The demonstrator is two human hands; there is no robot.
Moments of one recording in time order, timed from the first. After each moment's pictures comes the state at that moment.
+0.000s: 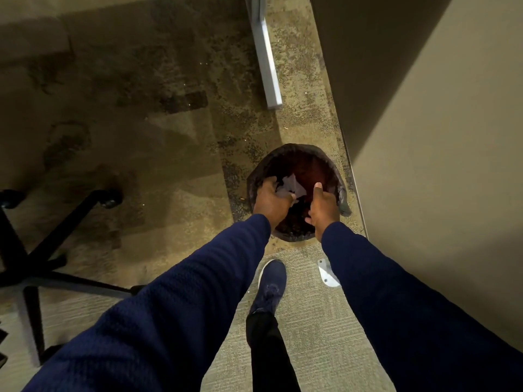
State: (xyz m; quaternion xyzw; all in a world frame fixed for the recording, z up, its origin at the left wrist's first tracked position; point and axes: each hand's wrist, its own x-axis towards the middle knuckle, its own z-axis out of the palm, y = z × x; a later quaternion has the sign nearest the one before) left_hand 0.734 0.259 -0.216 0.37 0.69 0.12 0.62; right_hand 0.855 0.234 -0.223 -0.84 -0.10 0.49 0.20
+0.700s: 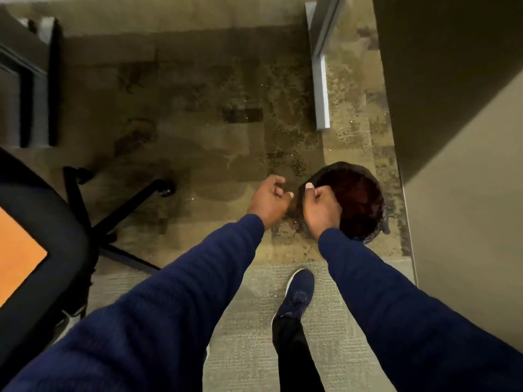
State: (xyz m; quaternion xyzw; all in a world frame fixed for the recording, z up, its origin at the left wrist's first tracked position) left_hand 0.581 0.255 -0.139 0.45 0.68 0.20 0.55; right_hand 0.714 0.241 -0.137 -0.83 -0.40 0.36 0.16
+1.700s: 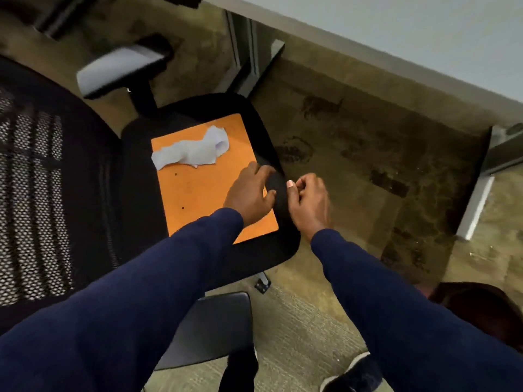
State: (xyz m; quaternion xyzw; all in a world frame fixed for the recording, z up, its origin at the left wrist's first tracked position) left_hand 0.096 0.141 -0.008 0.53 0.81 0.17 0.20; right_hand 0.239 0.209 -0.034 -0.52 -0.77 0.32 0.17
